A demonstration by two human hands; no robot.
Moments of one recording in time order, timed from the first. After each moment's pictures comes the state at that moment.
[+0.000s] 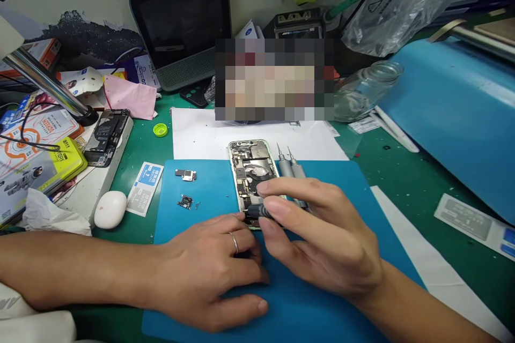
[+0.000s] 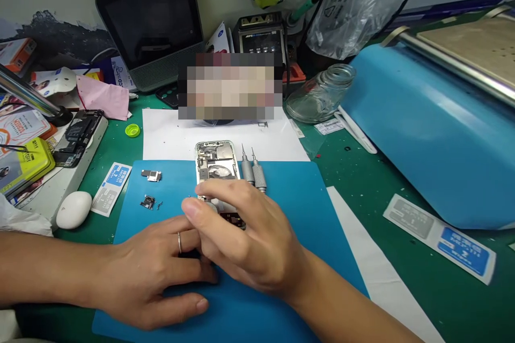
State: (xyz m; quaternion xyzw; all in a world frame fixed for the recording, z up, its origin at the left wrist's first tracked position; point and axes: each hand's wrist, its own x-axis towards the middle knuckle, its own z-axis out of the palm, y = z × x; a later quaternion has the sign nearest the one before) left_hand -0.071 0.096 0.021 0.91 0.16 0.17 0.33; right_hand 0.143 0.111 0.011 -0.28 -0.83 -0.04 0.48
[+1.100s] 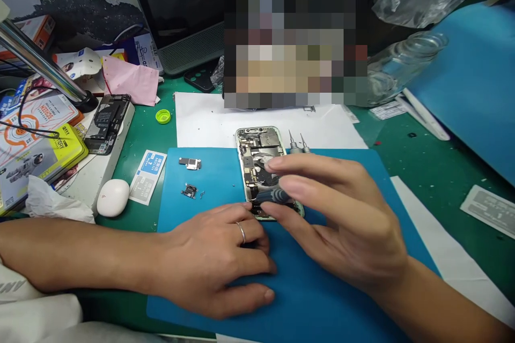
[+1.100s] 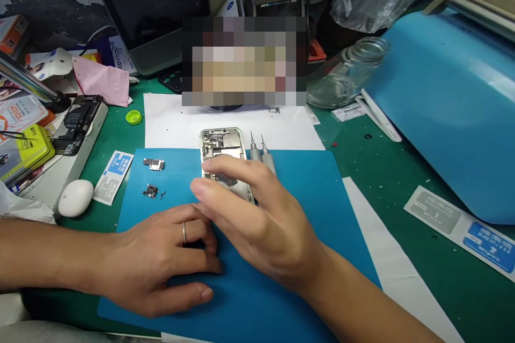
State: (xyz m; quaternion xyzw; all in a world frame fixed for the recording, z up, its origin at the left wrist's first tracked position) left_hand -0.070 0.098 0.021 0.91 0.15 0.17 0.34; right_hand 0.150 0.108 0.015 -0.31 -0.83 0.02 0.46
